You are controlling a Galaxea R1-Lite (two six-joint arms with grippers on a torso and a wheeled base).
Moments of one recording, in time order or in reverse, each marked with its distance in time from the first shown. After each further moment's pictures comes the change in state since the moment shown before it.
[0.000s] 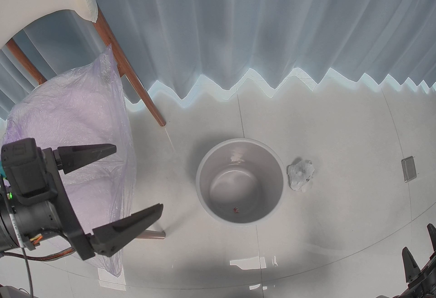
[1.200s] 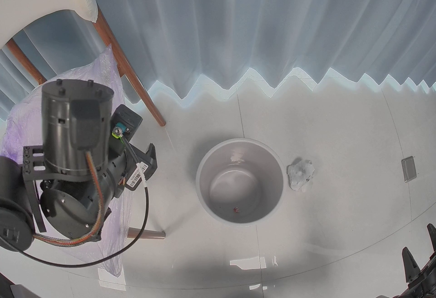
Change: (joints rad) left arm -0.033 0.421 -0.249 0.010 0.898 0.260; right arm 0.000 0.000 0.000 0.000 0.000 0.000
